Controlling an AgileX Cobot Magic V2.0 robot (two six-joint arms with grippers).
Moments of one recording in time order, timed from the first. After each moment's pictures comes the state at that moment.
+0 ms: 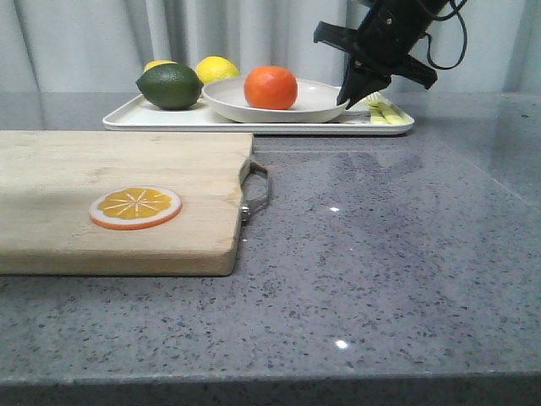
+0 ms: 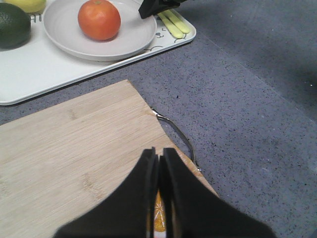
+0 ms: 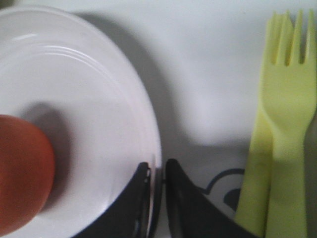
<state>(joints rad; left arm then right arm) -0.59 0.94 -0.91 -0.17 0.56 -0.01 0.17 2.38 -2.33 0.36 0.96 0.13</state>
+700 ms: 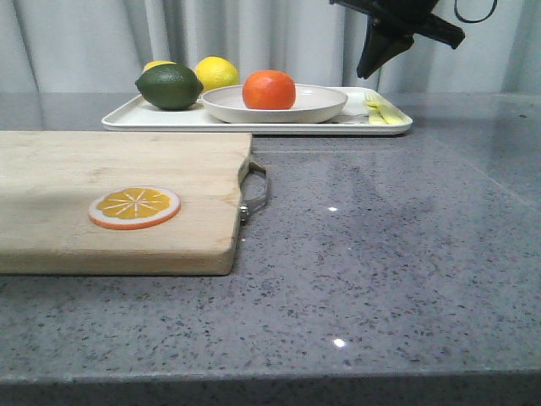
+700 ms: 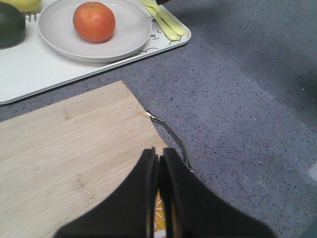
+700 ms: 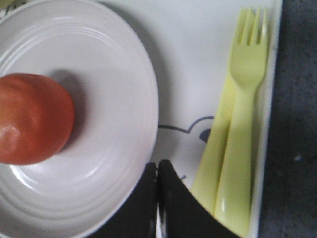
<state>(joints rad) -0.59 0.93 -0.91 -0.20 0.56 -0.01 0.16 2.26 -2.33 0.28 1.14 0.13</state>
